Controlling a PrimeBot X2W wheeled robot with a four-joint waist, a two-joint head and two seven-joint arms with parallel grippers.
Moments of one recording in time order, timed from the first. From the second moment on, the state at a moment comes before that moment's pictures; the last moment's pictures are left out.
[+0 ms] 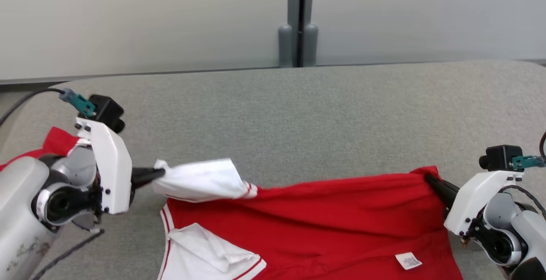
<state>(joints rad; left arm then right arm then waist) -0.68 0.69 -0.79 0.26 -1.25 -0.12 0.77 -0.45 -0.46 0.62 0.54 1.08 0.13 0.17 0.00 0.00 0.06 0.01</state>
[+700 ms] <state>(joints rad) -0.53 0.75 -0.83 0.07 -1.36 -0.03 0.88 -0.36 -0.64 0.67 0.38 1.17 0.13 0.39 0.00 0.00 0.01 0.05</state>
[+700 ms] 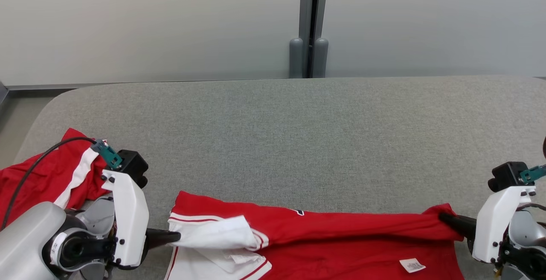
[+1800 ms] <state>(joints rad) -0.37 0.77 -0.62 0.02 -1.13 0.07 0.20 -0.24 -0.61 0.38 0.19 0.96 0.13 0.08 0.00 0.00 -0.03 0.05</state>
